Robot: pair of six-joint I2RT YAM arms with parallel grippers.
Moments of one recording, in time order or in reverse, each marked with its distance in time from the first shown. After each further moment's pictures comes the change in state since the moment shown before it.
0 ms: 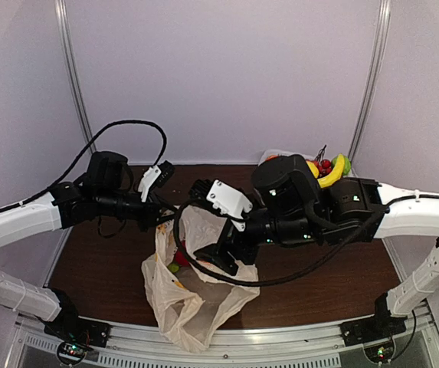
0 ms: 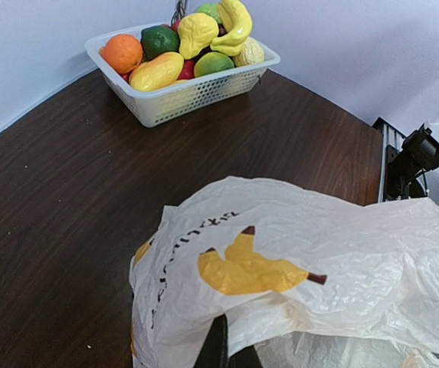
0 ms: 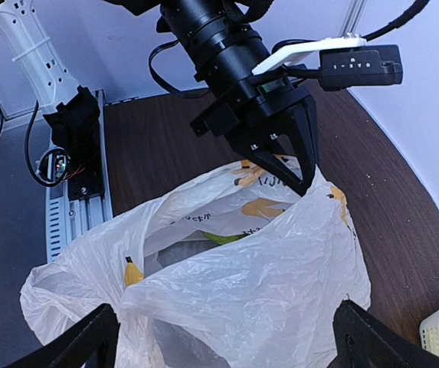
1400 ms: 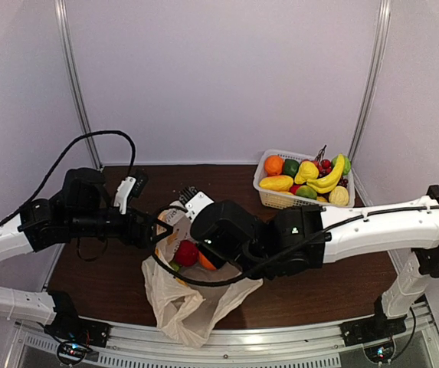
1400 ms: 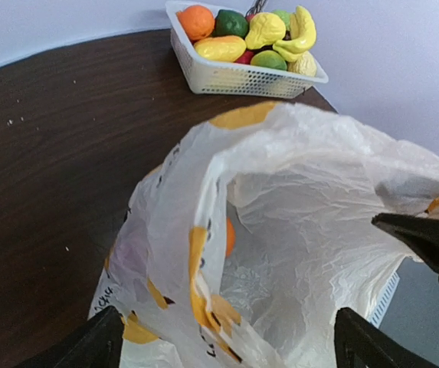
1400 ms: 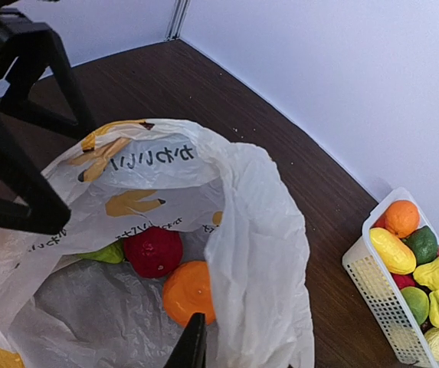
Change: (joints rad) left arm -0.149 -0.261 -0.085 -0.150 -0.308 -0.406; right arm 0.111 0.266 0.119 -0.048 0.661 0.212
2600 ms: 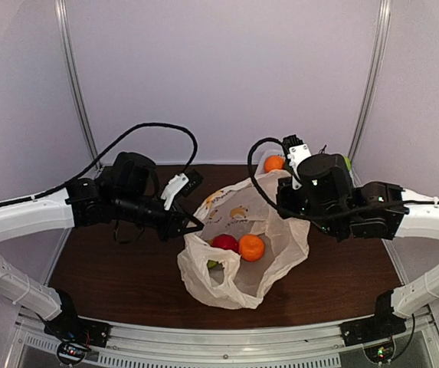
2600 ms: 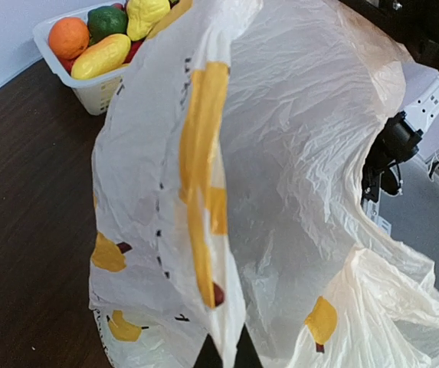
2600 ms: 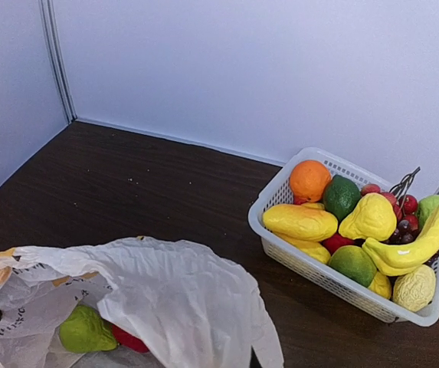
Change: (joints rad) left arm -0.062 0.352 0.204 0.079 0.201 0.271; right arm -0.267 -0.462 -0.350 0.148 -0.012 0.132
